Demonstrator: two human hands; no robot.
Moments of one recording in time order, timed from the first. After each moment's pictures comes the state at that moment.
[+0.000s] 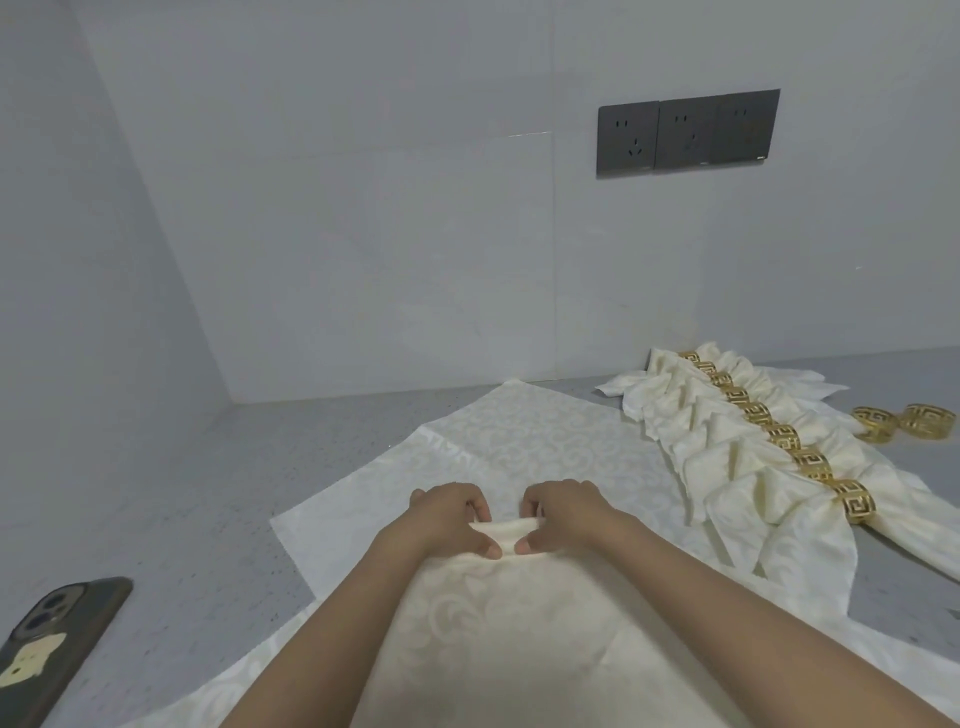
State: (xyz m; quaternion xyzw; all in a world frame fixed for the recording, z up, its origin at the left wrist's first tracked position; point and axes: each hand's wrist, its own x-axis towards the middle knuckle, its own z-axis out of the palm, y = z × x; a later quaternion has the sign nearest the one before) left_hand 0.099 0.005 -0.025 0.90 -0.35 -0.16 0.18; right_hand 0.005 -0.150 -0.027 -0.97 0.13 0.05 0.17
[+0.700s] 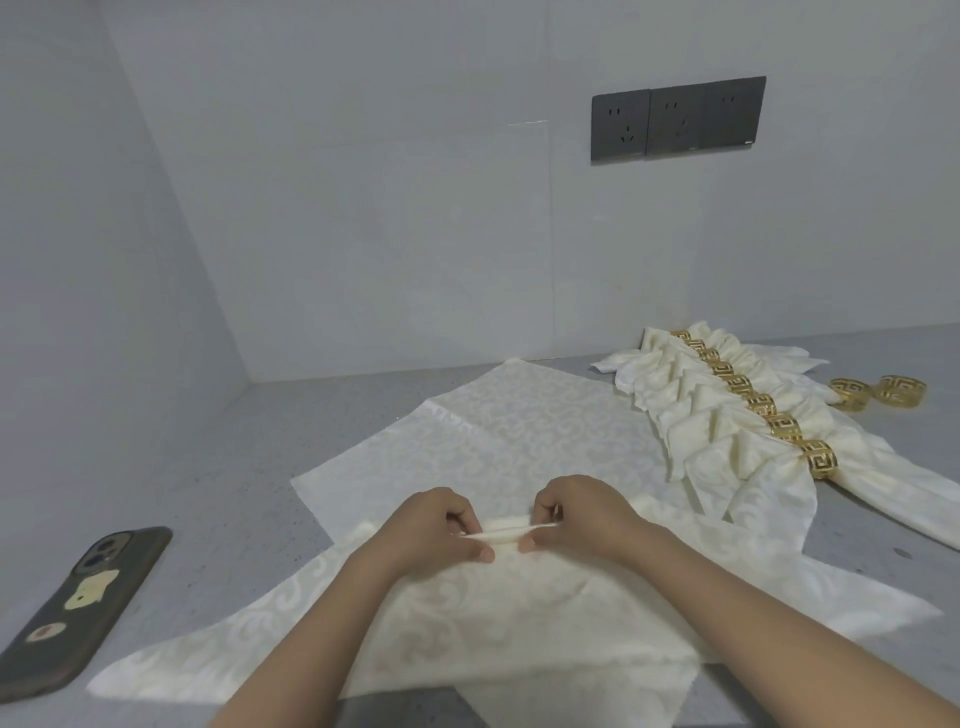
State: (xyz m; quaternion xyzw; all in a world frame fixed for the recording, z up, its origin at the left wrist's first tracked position) left_hand 0.040 0.057 -0.030 0.88 -0.37 -0.12 0.27; right_hand -0.063 -0.131 -0.036 -0.97 0.09 -0.06 0.24
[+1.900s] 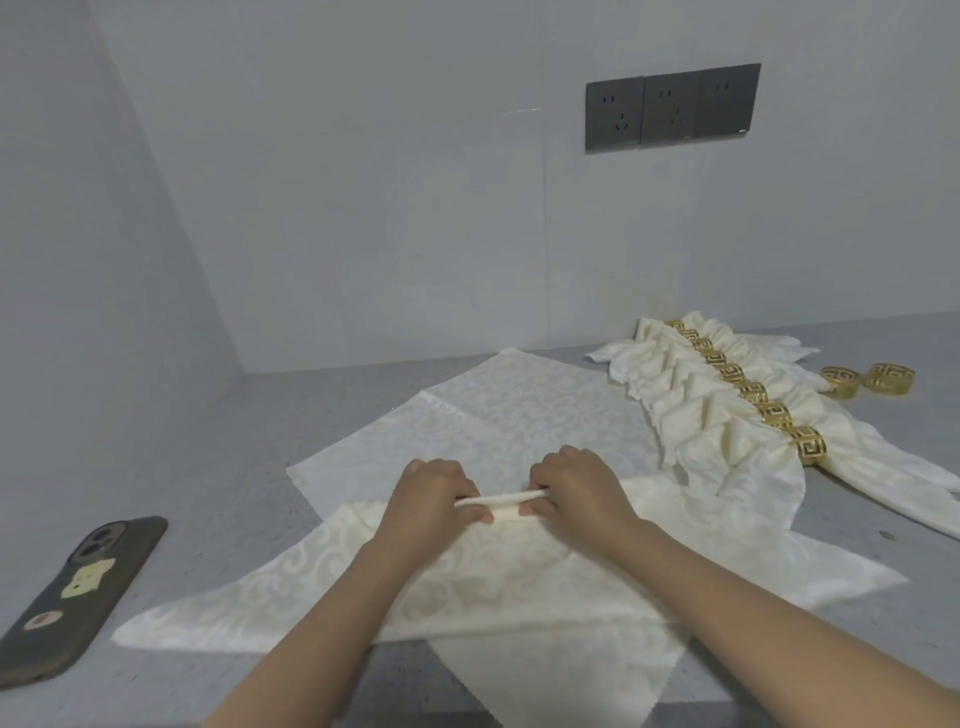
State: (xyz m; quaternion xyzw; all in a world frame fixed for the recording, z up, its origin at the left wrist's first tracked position) left_hand 0.043 0.045 -0.039 0.85 -0.46 0.10 0.22; right_hand -0.060 -0.134 -0.050 -0.97 0.02 -0.23 0.11
